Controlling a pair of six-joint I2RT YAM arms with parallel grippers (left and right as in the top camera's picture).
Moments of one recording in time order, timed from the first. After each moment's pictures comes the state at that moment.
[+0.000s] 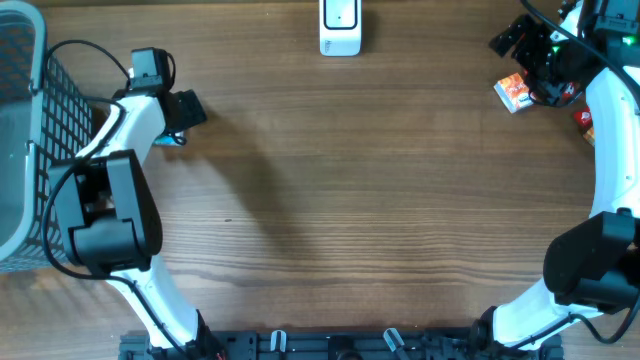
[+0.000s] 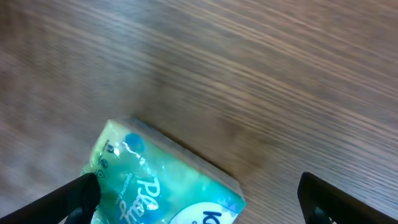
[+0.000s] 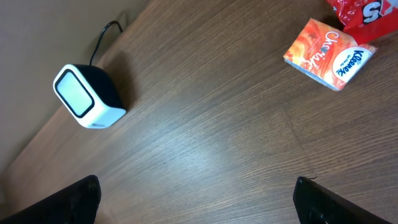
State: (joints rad) left arm 0.12 2.04 1.38 -0.50 -0.14 -0.30; right arm -0.21 1.82 1.75 -0.95 -0.32 0.50
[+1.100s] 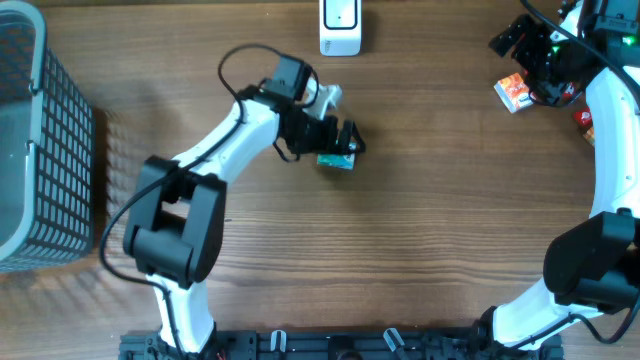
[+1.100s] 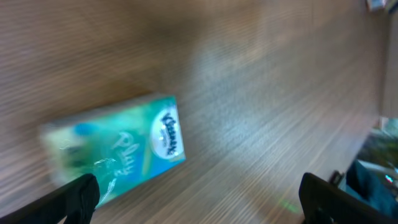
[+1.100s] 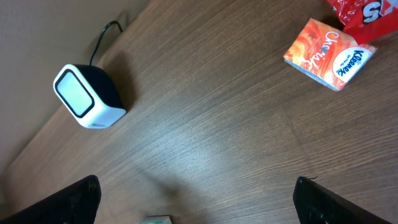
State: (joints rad) left arm -0.39 2.00 1.46 -0.68 0.60 -0.21; right arm -0.21 1.82 1.75 -0.95 -0.32 0.50
